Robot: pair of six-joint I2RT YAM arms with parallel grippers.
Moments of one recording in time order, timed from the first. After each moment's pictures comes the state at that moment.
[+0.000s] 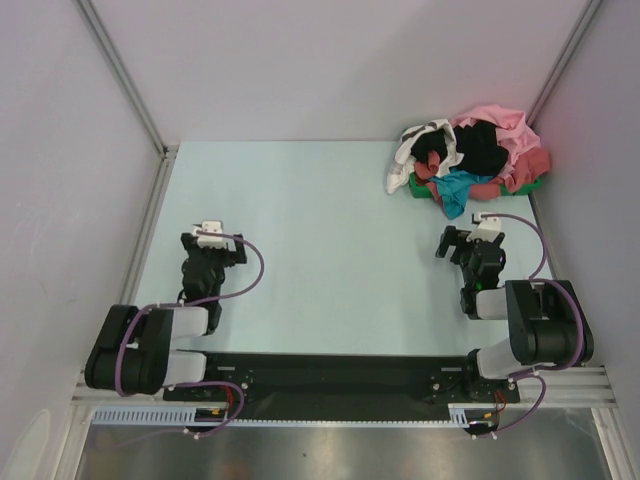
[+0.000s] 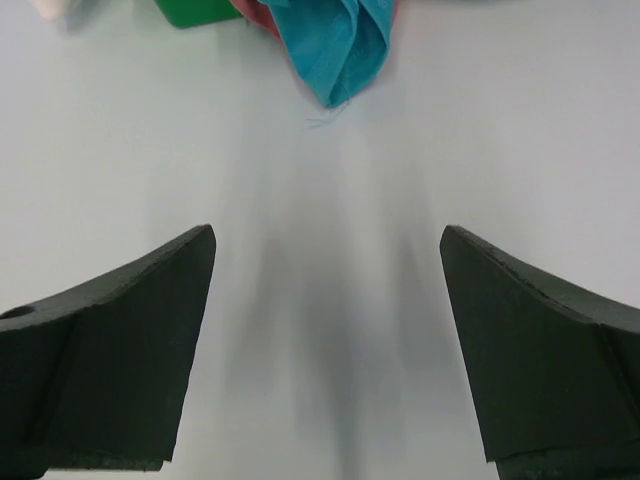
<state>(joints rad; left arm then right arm) -0.10 1.34 0.14 1.18 -0.14 0.06 -0.01 1.47 0.26 1.01 0.08 0.10</state>
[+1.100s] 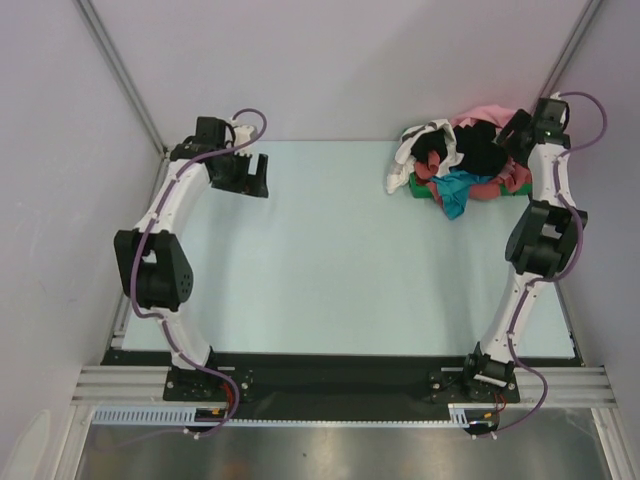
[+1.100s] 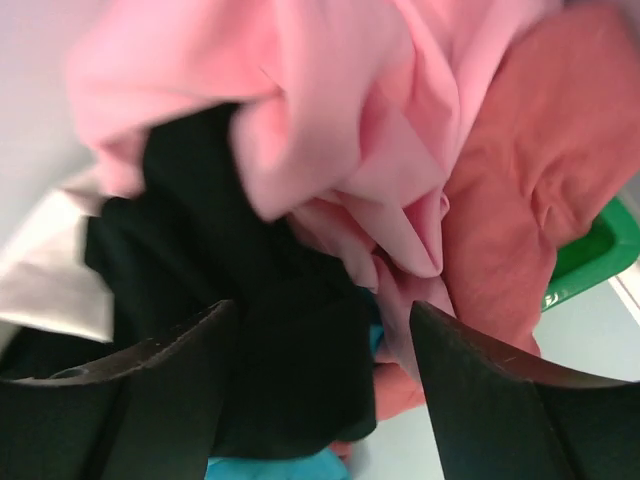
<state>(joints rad) -0.10 1.86 1.74 -0.83 0.29 0.13 -0.29 2.21 2.13 -0.53 -0.06 0.42</state>
